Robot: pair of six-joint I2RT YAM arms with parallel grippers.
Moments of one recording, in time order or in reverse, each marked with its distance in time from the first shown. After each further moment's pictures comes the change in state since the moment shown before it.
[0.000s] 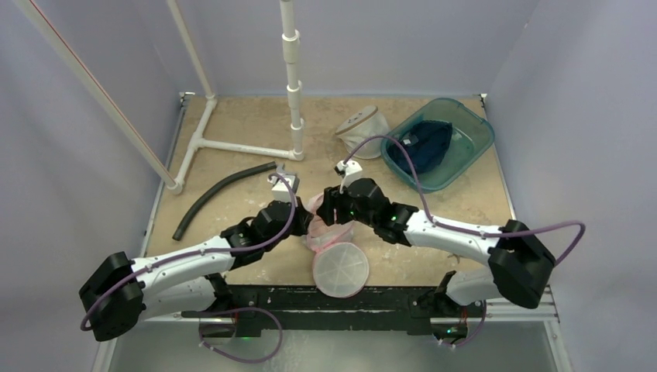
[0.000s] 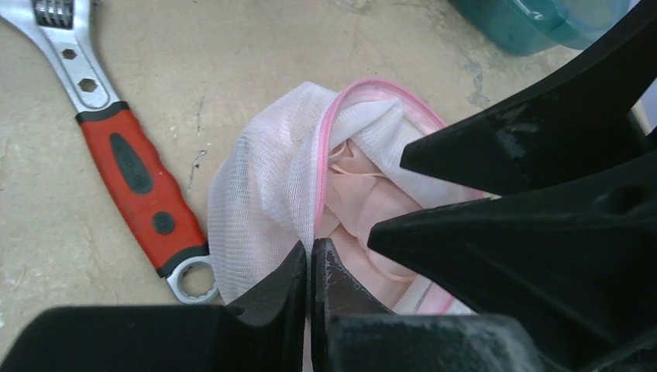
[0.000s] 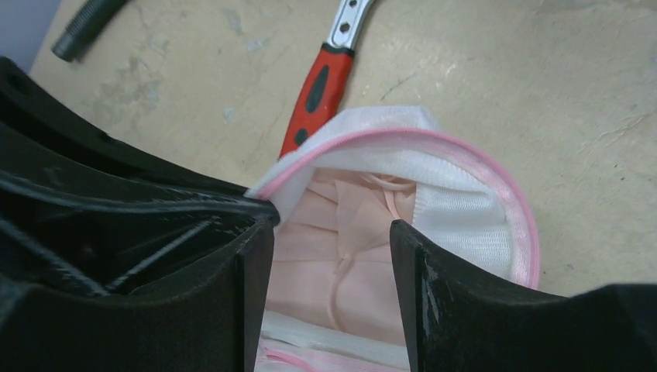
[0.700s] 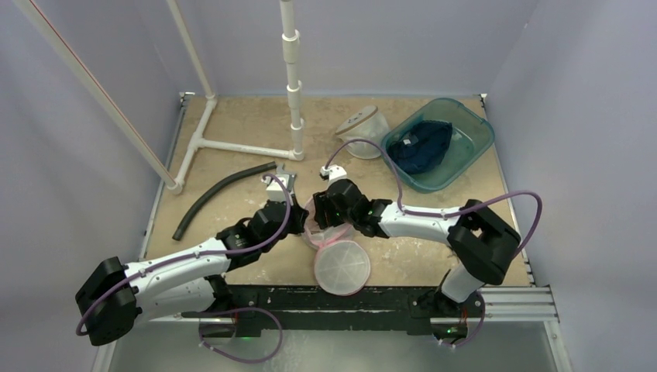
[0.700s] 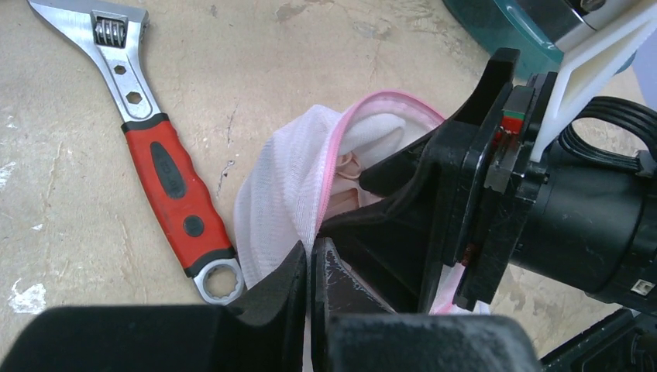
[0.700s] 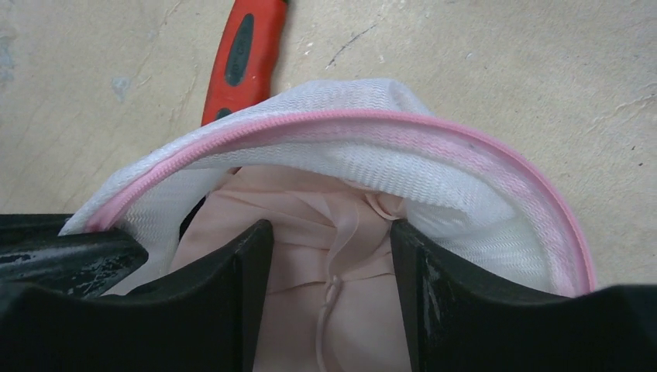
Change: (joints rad) left arm 0.000 -0.056 -0.003 -0.047 -0.091 -0.003; right arm 0.029 0.270 0.106 -0.069 0.065 -0.027
